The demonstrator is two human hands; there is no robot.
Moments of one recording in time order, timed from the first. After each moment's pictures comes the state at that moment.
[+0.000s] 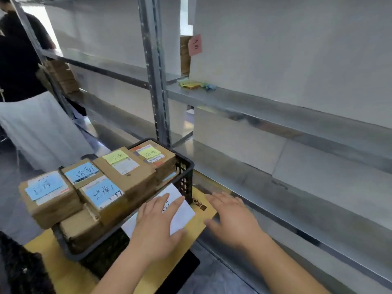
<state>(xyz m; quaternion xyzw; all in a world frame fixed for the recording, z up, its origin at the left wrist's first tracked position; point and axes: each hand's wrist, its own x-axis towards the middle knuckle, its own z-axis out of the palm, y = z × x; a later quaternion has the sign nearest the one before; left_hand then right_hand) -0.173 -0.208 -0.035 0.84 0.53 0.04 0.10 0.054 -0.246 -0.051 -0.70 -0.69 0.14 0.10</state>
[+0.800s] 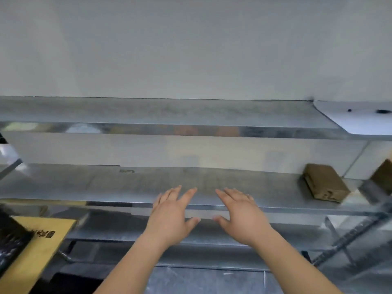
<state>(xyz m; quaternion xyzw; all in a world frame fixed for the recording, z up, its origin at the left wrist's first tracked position) 0.259 -0.477 -0.047 0.97 0.21 0.02 0.13 0.395 -0.651 -0.053 -0.90 -0.41 0.09 0.10</state>
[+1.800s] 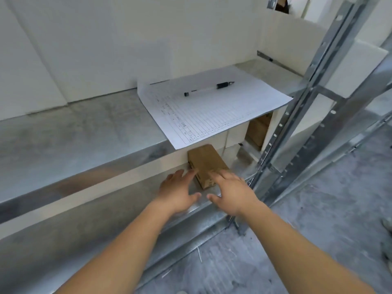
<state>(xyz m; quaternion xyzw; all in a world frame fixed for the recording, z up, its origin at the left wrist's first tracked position) 0.696 -0.711 -0.120 0.98 -0.07 -0.13 0.15 0.696 -0.915 -0.102 -0.97 -0.15 0.14 0.11</state>
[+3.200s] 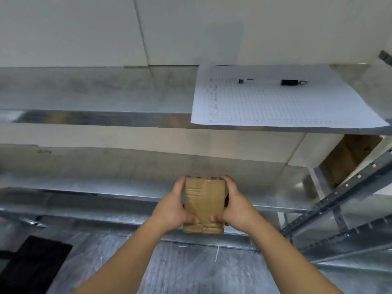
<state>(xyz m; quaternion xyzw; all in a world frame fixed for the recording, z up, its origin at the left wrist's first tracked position) 0.573 -0.740 -0.143 0.83 0.31 -0.04 0.46 0.707 -0.913 -0.148 -0.82 -0.27 0.33 0.37</state>
